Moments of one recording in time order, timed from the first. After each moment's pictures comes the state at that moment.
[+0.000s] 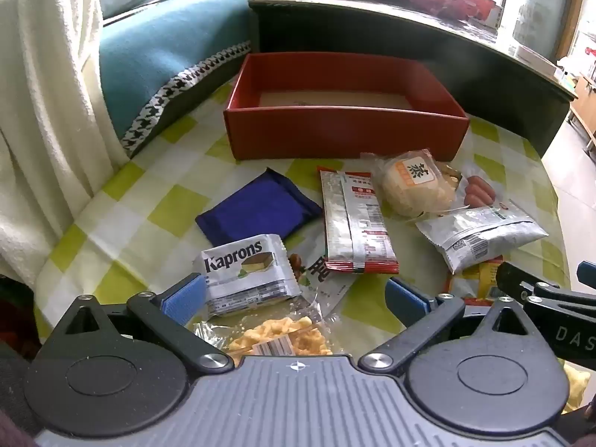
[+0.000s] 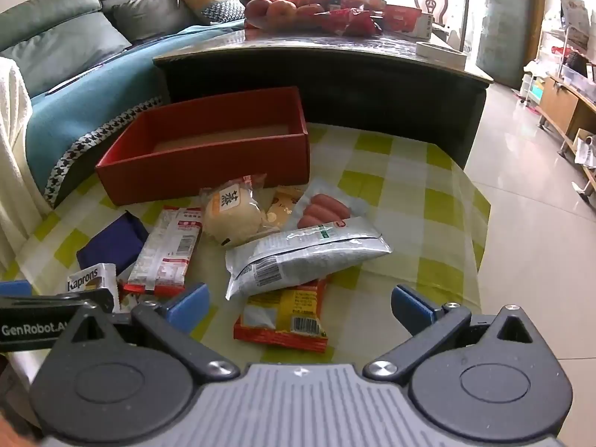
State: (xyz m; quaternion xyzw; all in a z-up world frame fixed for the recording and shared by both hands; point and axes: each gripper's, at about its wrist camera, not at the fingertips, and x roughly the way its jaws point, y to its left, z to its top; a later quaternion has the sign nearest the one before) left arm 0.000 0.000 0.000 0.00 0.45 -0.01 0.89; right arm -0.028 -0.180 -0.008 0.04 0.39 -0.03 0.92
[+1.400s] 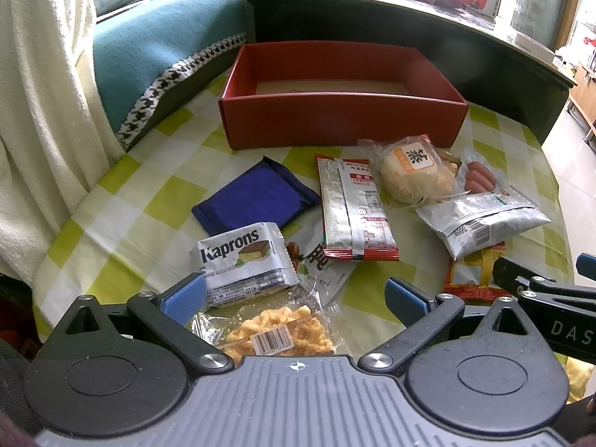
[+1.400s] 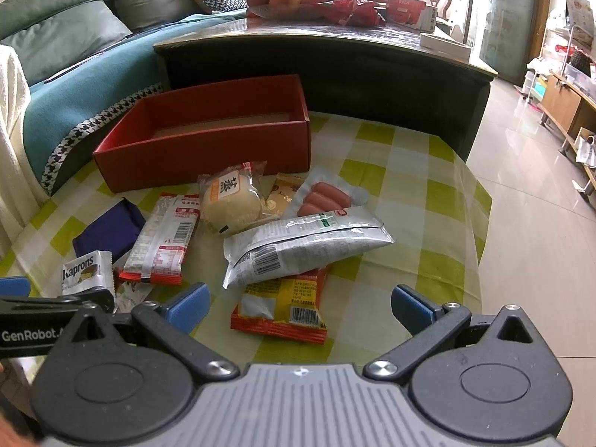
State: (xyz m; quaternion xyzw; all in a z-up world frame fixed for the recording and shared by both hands) left arm -0.003 -0.003 -0.007 0.02 0.46 -0.01 0.89; right arm -0.025 -0.179 -0.011 0.03 0.40 -0.03 0.92
